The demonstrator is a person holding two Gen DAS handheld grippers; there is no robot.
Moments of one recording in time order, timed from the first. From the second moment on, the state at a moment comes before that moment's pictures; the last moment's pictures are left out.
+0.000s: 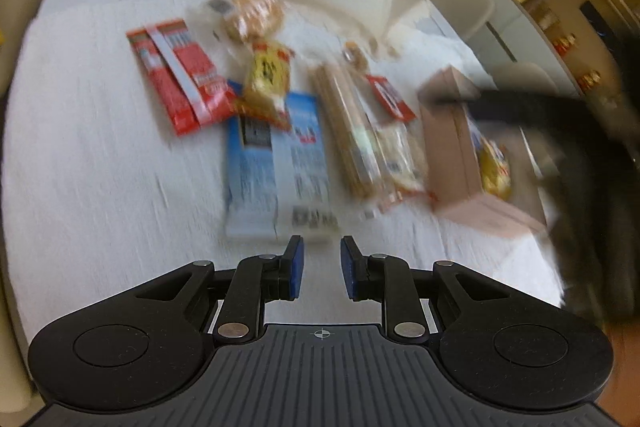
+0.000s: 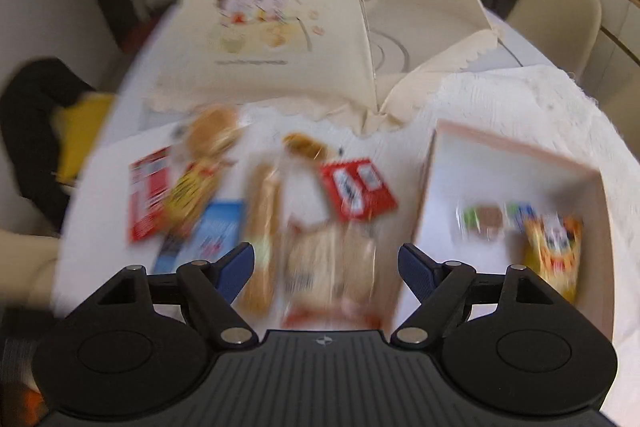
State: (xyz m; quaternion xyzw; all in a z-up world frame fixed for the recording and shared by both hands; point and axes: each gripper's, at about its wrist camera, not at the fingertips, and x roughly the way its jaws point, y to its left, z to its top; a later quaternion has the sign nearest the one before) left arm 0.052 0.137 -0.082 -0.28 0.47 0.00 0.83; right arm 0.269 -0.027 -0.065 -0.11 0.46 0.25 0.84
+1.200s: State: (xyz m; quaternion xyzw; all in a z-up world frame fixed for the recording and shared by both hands) left arm 0.063 0.118 -0.081 -0.20 0.51 0.03 0.84; right arm 0.225 -0.092 -0.151 -0.06 0.51 0.24 0.82
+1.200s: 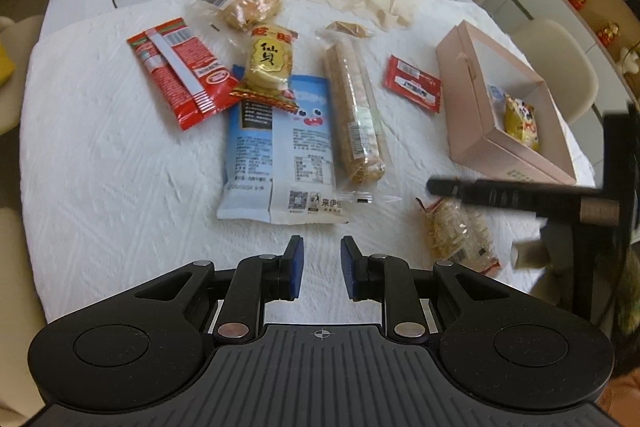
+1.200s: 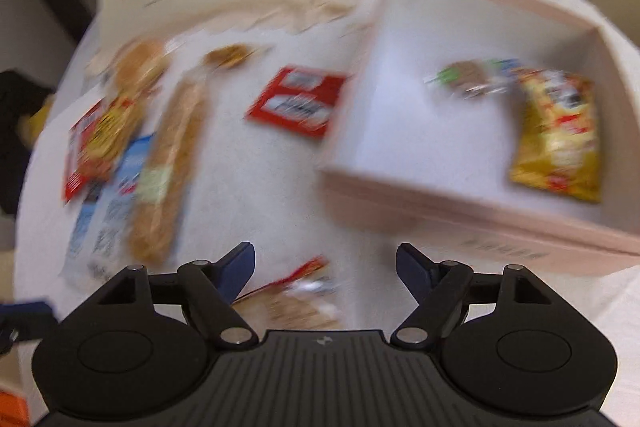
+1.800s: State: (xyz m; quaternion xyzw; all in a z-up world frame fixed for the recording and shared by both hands) left arm 0.281 0.096 -0.082 -0.15 0.50 -0.07 0.85; right arm 0.131 -0.142 -0.145 -0.08 0.46 0.21 0.86
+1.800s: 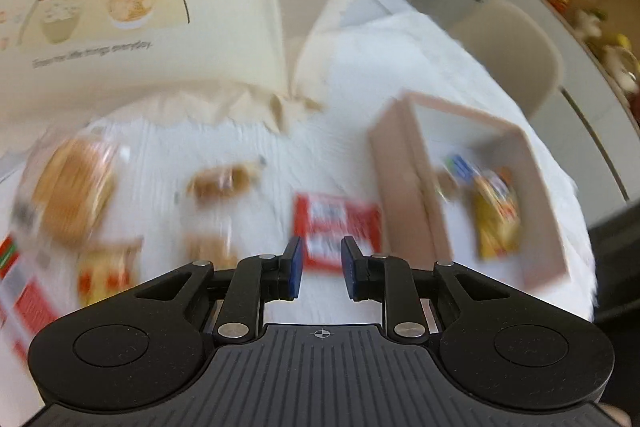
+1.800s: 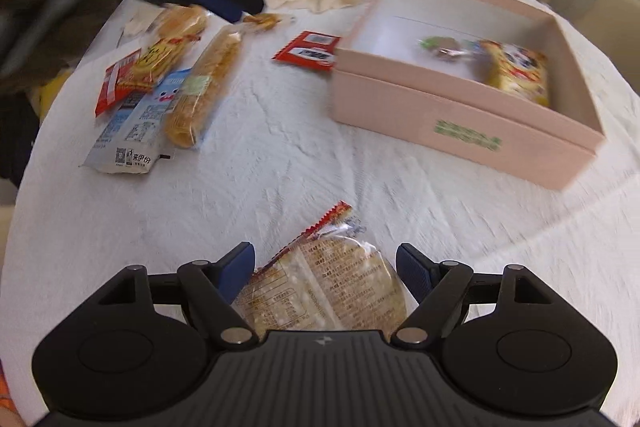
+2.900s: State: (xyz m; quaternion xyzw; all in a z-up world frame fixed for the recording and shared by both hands) left arm 0.118 0.006 -0.121 0.12 0.53 -0.22 0.81; right arm 0.105 -0.206 -0.153 0.02 0.46 0.18 0.87
